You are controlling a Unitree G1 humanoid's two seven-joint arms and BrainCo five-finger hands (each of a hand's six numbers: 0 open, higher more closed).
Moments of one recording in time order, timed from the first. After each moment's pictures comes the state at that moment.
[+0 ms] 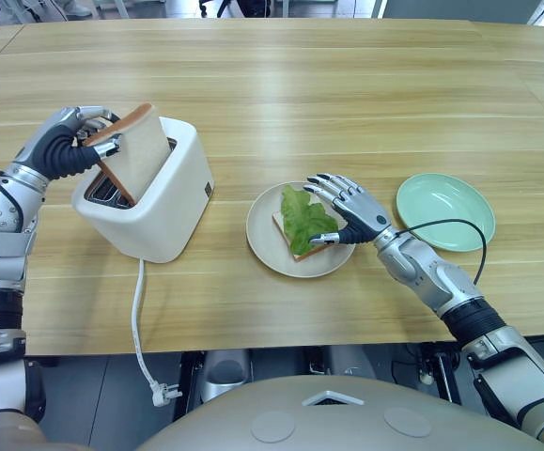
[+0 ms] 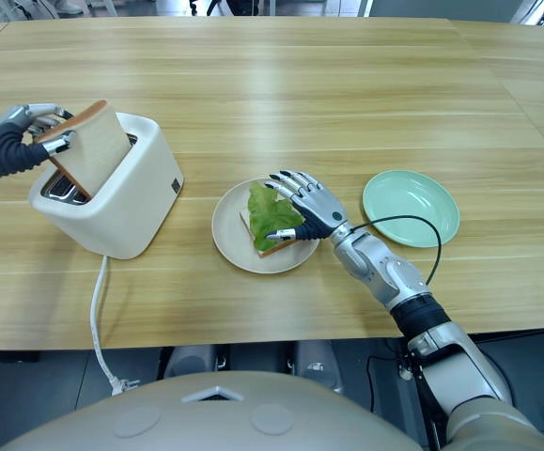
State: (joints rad) left arm -0.24 0.87 0.19 0.31 0.12 -0.47 -0.30; right arm -0.26 -0.51 0.44 0.31 -0.83 -0.45 -0.28
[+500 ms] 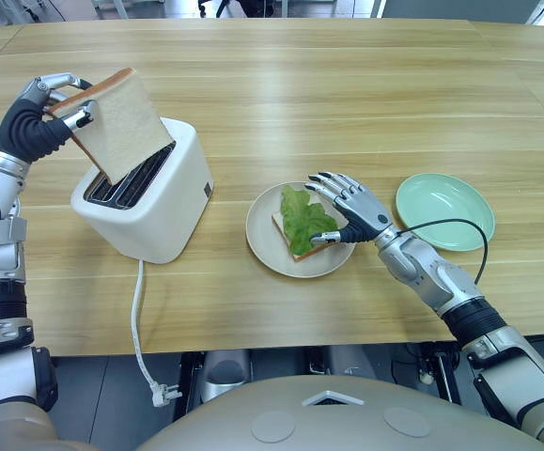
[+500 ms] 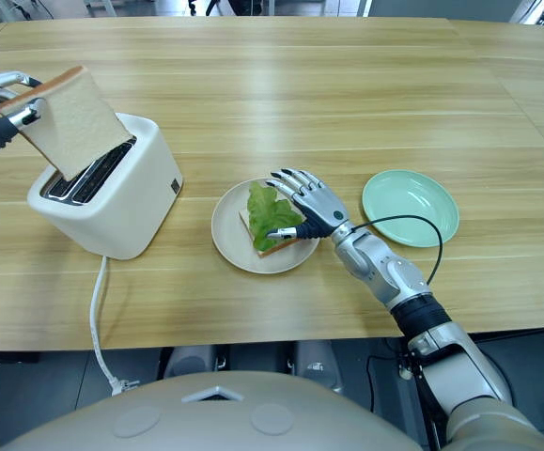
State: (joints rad) left arm -0.30 0.82 0.26 0.36 -0.05 -0.43 -0.37; right arm -0.26 -0.51 0.43 0.31 -0.83 -0.45 -0.29
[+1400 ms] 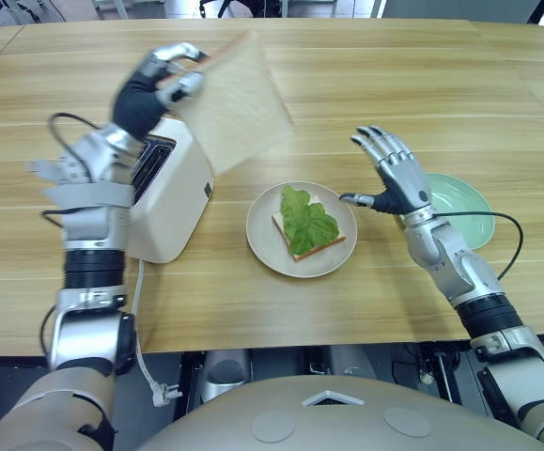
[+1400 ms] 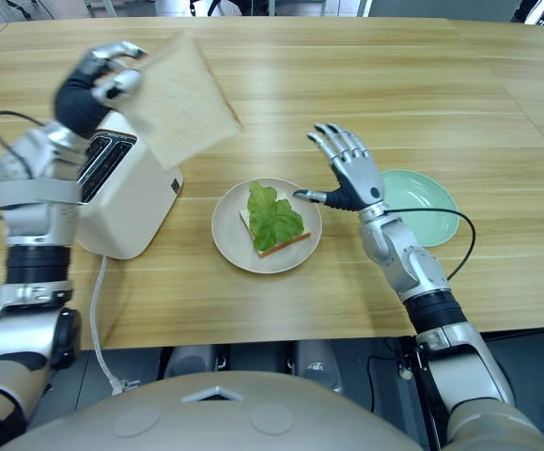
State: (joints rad) left arm -0.53 0.40 0.04 0.18 -0.33 -0.18 -0.65; right arm -0.24 -0.52 0.20 0.25 -0.79 -0.35 -0.44
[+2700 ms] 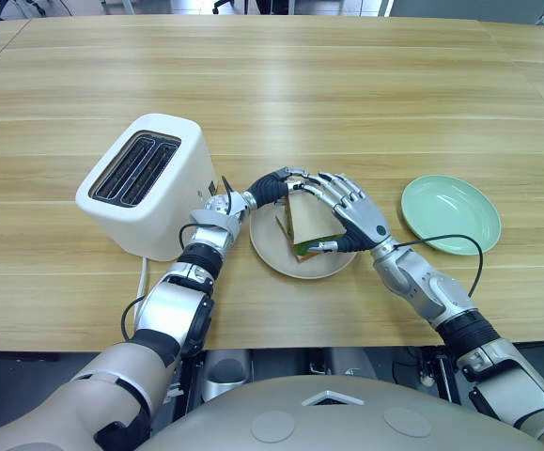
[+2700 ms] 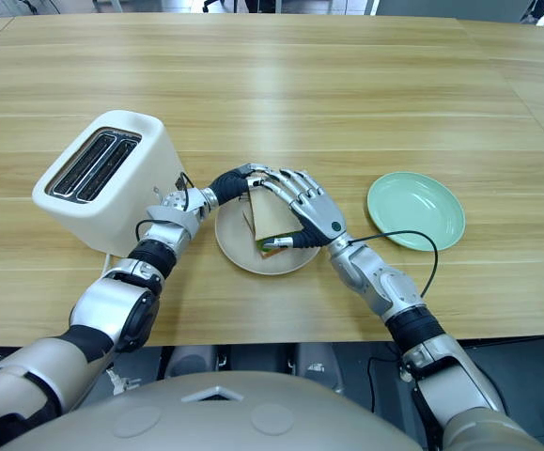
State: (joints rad) left arm -0.69 0.07 -0.13 1.07 -0.02 -0.34 -0.63; right arm -0.20 -0.48 0.44 0.31 -0.95 -0.44 -0.46
